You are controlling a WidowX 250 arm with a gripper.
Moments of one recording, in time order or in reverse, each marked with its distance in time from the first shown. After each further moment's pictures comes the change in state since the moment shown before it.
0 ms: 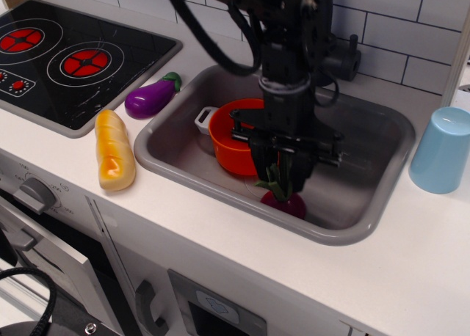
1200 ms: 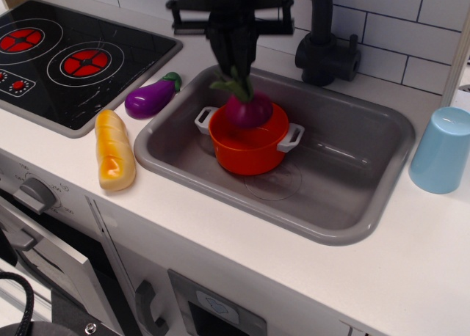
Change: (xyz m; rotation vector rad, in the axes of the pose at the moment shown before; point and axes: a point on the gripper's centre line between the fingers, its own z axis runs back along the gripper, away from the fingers) arm 0.033 0.045 0.094 -0.029 -0.137 0.201
